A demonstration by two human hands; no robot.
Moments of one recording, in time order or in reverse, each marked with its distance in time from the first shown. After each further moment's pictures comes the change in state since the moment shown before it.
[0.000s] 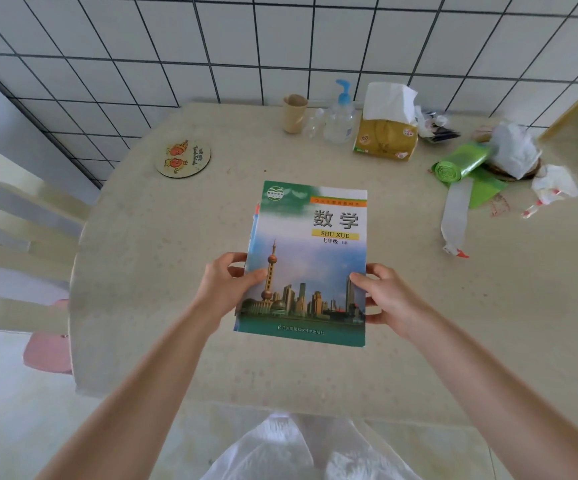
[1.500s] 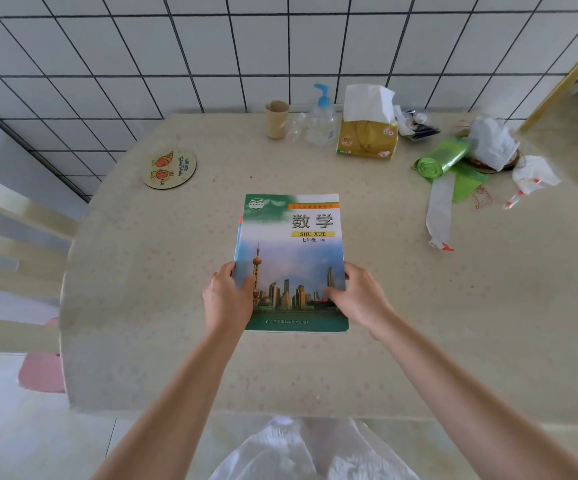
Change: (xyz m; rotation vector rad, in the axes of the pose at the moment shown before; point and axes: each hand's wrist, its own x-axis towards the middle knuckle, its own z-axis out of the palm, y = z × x) left_hand -0.005 -0.013 0.038 0.357 0.293 0.135; right_hand 0.000 0.009 0.015 -0.510 0.171 -0.264
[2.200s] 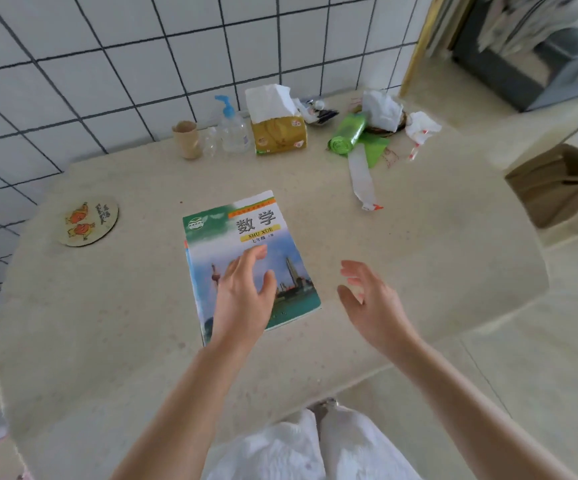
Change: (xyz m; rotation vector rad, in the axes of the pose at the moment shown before) left_hand -0.033 0.045 0.003 0.030 -0.180 0.691; right_hand -0.091 0.034 0.001 0.164 0.452 -0.080
